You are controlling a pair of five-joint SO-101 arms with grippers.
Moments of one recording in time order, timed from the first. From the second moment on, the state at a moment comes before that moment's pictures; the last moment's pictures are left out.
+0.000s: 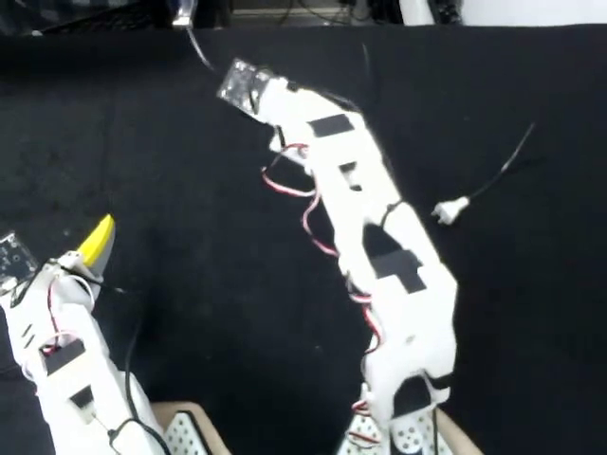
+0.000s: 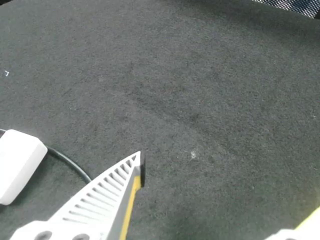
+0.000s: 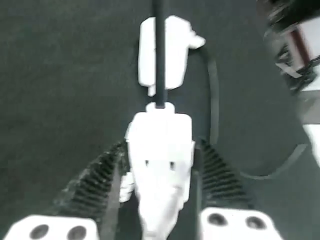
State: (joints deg) left arm -41.0 -59.3 95.8 -2.9 0.0; right arm -17.4 29.3 -11.2 41.6 46.8
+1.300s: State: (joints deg) left arm -41.0 -59.3 95.8 -2.9 0.0; right arm 8.8 -0.1 -22.0 97.3 51.3
